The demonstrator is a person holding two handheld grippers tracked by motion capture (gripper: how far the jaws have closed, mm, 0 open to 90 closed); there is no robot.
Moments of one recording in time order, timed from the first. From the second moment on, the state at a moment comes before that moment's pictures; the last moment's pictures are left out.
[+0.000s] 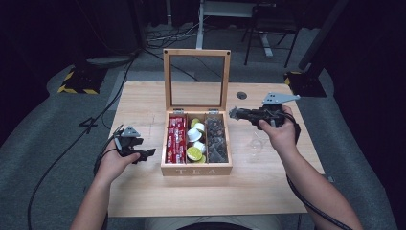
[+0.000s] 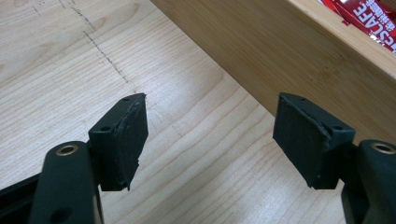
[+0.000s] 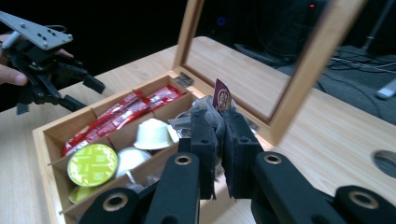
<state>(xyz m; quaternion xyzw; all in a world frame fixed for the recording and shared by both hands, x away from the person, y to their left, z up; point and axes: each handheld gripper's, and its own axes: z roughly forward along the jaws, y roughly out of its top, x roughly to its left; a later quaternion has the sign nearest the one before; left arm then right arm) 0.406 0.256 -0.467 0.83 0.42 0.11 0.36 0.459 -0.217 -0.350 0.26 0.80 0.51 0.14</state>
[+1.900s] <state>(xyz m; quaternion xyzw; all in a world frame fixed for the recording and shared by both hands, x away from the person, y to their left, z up) 0.406 0.262 -0.472 0.82 0.43 0.11 0.36 0.453 -0.295 -0.405 0.35 0.84 0.38 0.15</state>
